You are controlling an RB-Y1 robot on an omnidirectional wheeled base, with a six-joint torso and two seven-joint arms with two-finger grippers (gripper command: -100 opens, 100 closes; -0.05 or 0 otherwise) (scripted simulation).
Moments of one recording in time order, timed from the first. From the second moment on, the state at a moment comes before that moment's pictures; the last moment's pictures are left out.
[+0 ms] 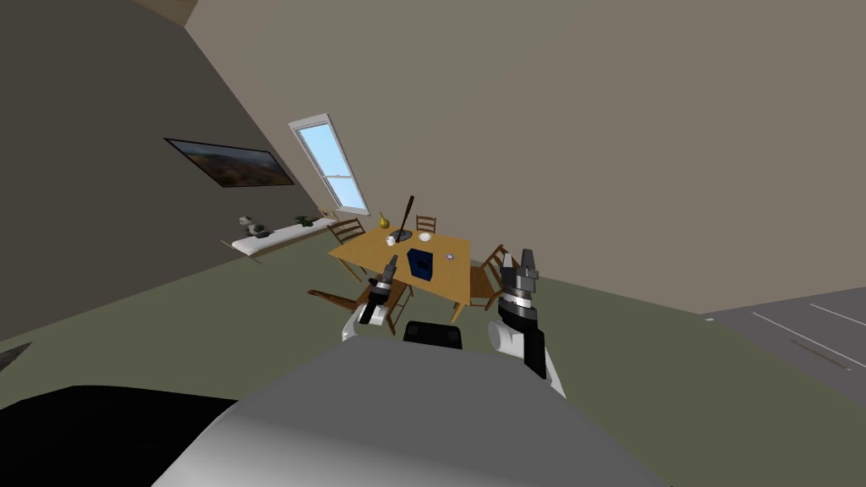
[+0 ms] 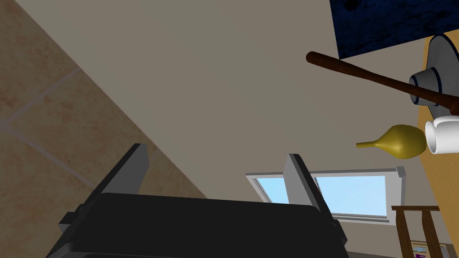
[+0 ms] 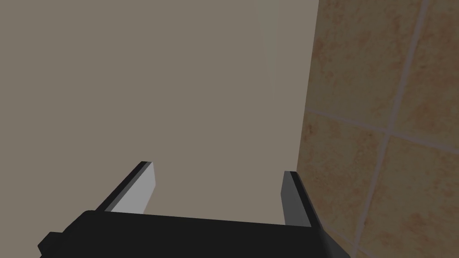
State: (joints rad) left arm 0.29 0.13 -0.01 -1.65 -0.14 -0.56 -0.17; right arm 0.50 -0.01 0.04 -2.22 -0.10 -0.52 0.10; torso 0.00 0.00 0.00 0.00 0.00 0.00
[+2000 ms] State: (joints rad) left arm 0.08 0.17 -0.01 -1.12 -0.17 -0.70 -0.29; right arm 0.50 -0.01 0.04 -2.22 -0.10 -0.52 0.10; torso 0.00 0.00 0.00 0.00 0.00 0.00
